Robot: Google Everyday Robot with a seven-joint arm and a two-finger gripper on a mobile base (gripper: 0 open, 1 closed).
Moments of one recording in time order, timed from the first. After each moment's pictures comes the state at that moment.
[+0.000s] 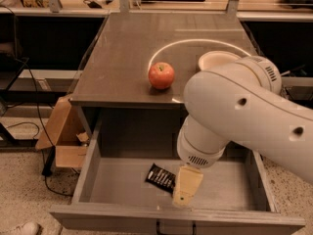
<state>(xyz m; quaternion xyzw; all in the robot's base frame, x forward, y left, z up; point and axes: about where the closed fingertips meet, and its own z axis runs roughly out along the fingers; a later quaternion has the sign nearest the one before) 0.390 -0.068 0.776 -0.61 0.78 0.01 0.10</state>
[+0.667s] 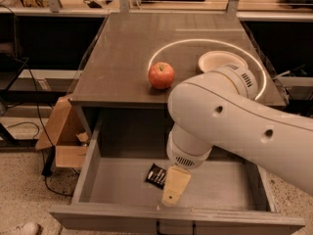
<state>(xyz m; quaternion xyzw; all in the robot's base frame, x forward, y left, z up) 0.399 -0.053 0.757 -0.59 0.80 0.01 0.10</state>
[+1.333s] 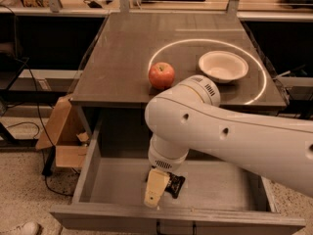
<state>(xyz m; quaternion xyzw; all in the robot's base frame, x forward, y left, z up) 0.410 -0.012 0.717 -0.59 0.80 0.03 0.09</state>
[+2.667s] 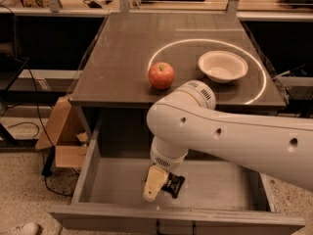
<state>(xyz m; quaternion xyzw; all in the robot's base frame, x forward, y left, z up) 0.428 -0.019 0.691 -0.53 0.84 0.02 0.09</state>
